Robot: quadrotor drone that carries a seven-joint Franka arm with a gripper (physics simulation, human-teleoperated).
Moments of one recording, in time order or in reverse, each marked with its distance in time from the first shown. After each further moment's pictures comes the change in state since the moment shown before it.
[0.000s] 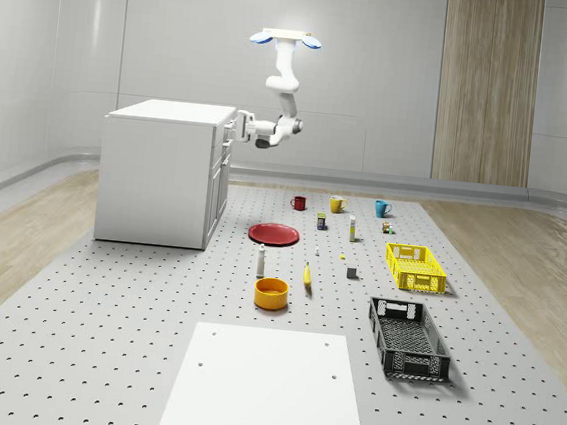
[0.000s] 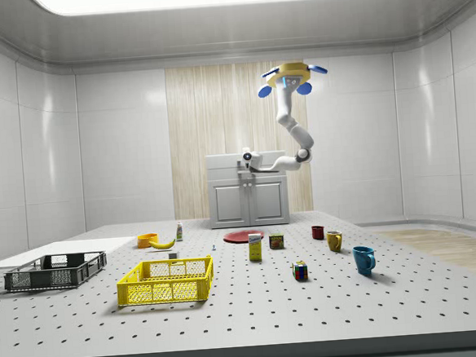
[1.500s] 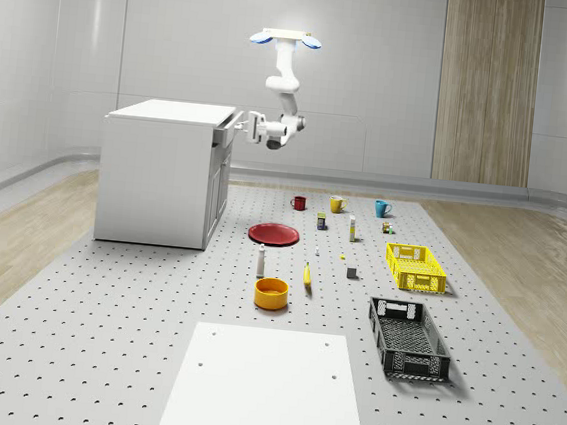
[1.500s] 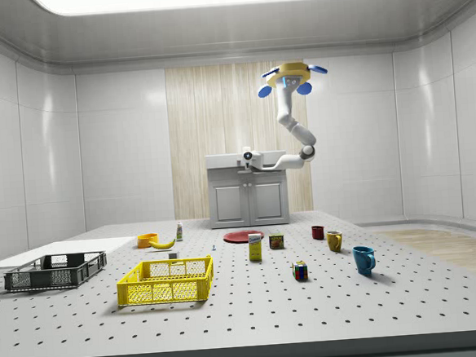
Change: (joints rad) arm -0.047 -0.082 -0.152 -0.038 -0.156 -0.127 0.065
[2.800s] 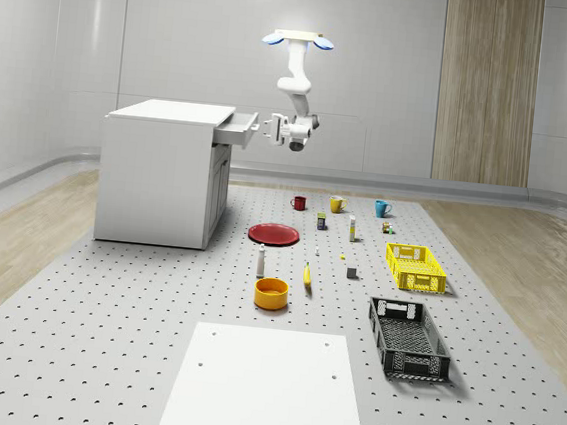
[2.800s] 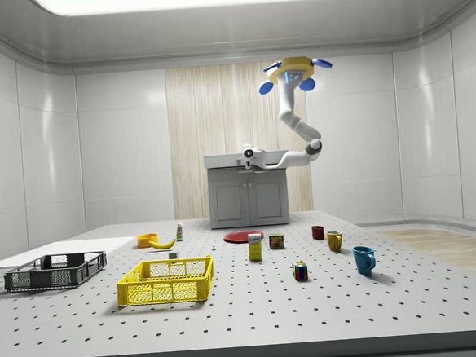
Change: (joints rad) arm 0.016 -0.046 -0.155 0.003 -0.137 -0.072 0.007
